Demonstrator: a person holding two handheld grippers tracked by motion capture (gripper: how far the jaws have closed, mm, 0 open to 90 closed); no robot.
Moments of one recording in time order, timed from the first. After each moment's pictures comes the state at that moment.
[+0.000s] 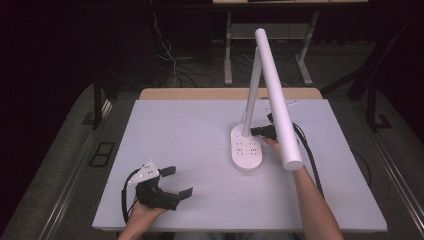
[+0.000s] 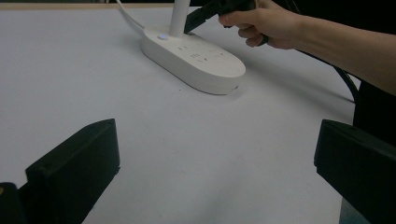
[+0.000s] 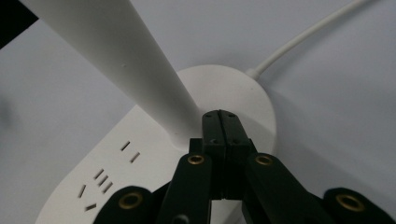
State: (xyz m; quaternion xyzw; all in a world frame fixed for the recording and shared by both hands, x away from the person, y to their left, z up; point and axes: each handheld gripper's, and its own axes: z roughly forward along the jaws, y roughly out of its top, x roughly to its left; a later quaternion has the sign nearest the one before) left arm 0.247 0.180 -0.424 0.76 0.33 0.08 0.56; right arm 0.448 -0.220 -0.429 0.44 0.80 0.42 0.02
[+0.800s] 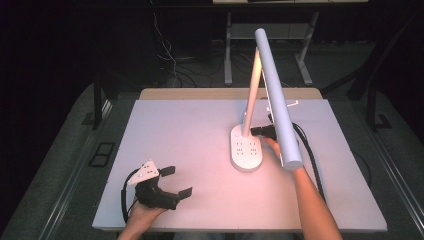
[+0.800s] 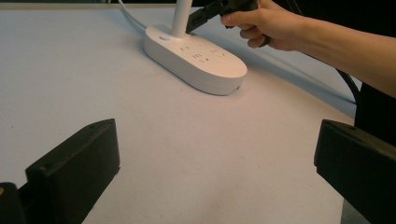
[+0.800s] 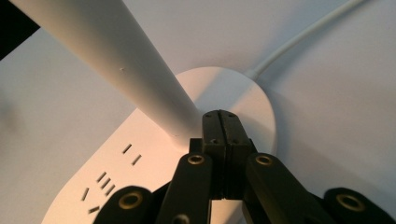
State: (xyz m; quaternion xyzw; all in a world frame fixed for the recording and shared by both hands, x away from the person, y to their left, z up) left arm 0.248 0.181 -0.424 0.76 0.33 0.08 0.56; right arm 0.447 -0.221 -0.430 0.45 0.79 0.42 0.01
